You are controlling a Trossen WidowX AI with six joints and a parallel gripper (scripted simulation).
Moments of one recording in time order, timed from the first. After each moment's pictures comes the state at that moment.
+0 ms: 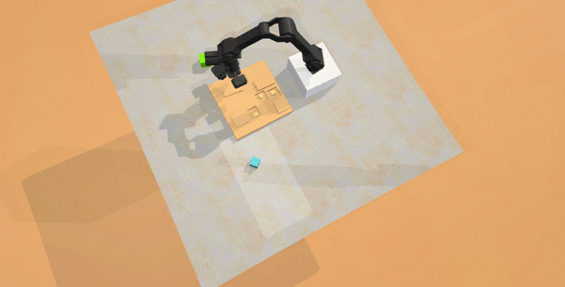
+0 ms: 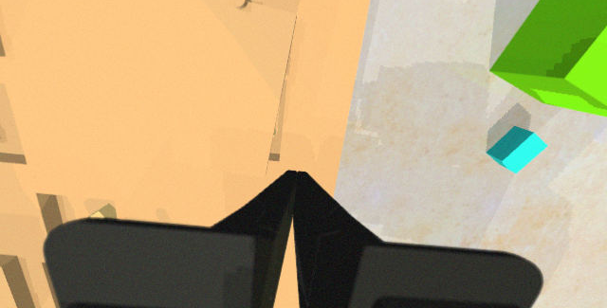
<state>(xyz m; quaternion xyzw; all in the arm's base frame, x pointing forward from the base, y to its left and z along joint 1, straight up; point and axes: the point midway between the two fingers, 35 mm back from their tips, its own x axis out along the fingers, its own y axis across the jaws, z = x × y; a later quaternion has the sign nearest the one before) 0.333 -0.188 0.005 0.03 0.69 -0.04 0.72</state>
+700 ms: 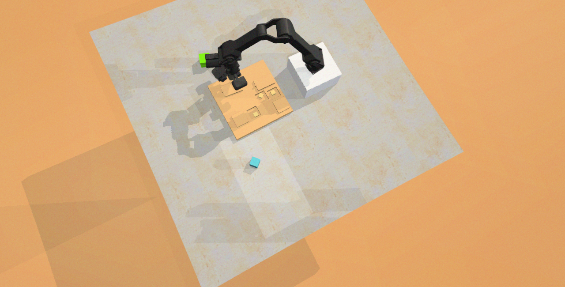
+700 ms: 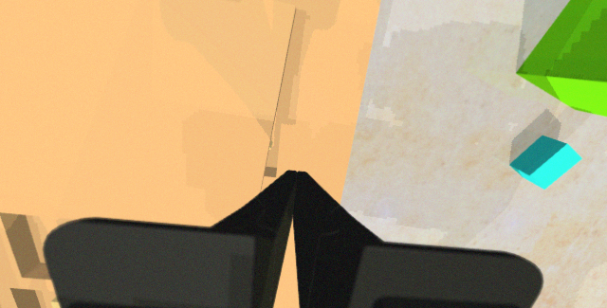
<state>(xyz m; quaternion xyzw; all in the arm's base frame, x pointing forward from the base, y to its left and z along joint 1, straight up) 0.333 -0.188 -0.015 0.03 0.69 -0.04 0.72</state>
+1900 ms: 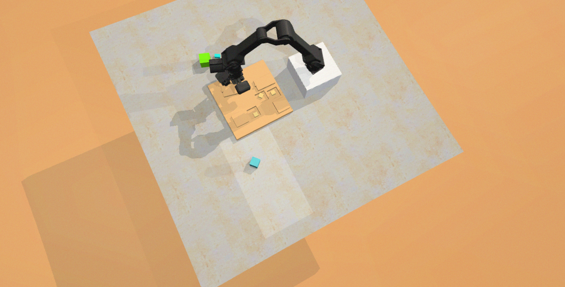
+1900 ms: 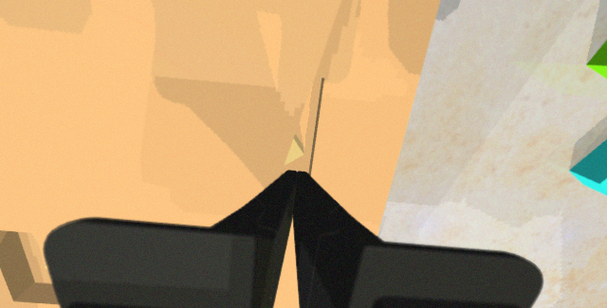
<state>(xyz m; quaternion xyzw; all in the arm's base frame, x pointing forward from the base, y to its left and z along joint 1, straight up) 0.329 -0.171 -0.035 0.04 0.70 -0.05 0.72</state>
